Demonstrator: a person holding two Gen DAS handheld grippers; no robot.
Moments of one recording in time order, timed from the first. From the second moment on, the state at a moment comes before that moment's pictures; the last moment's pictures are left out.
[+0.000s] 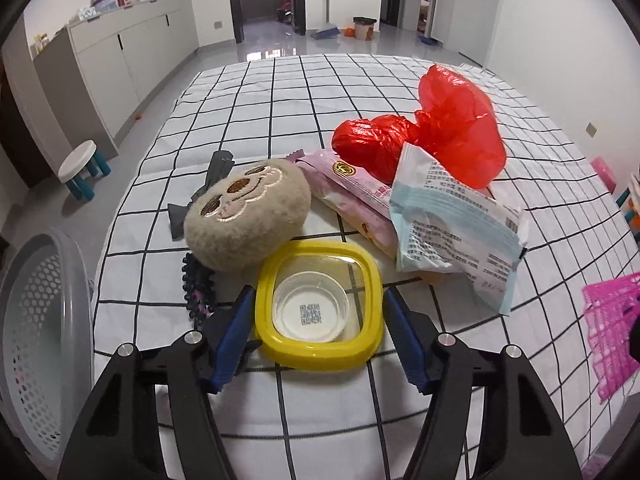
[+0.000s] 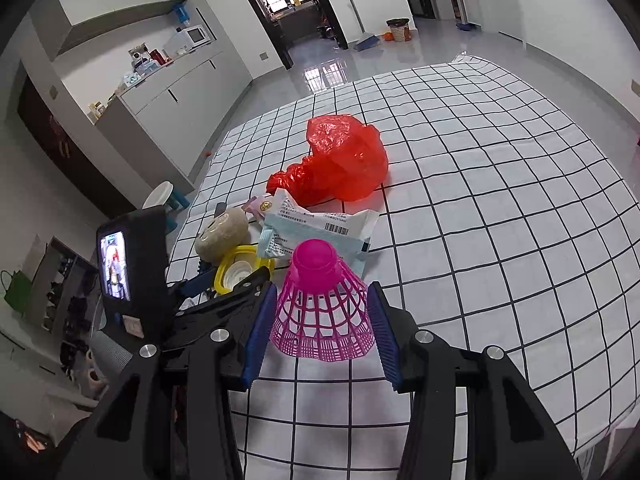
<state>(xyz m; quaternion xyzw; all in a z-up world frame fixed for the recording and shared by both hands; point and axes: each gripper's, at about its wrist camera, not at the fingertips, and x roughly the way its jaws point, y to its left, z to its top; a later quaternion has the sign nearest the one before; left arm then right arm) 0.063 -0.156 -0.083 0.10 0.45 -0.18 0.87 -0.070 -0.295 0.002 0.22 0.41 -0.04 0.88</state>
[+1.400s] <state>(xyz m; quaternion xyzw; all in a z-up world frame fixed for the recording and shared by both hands) 0.031 0.139 -0.011 0.02 0.41 0.01 0.91 0.046 -0.017 0.008 0.05 0.46 0.20 0.86</state>
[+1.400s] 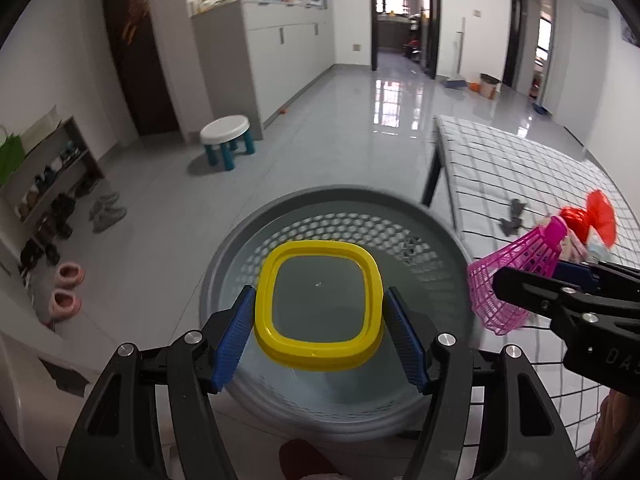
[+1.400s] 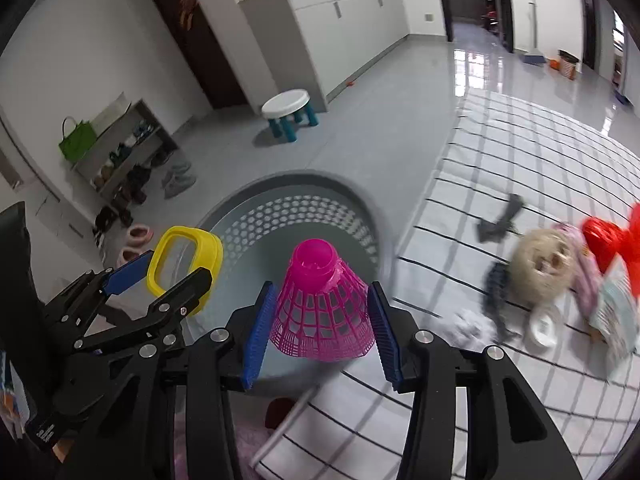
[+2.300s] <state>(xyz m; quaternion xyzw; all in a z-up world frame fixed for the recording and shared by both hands) 0.035 0.181 -0.026 -0.02 0.43 0.05 0.90 0.068 0.013 -0.013 0.02 0.47 0.21 0.86</state>
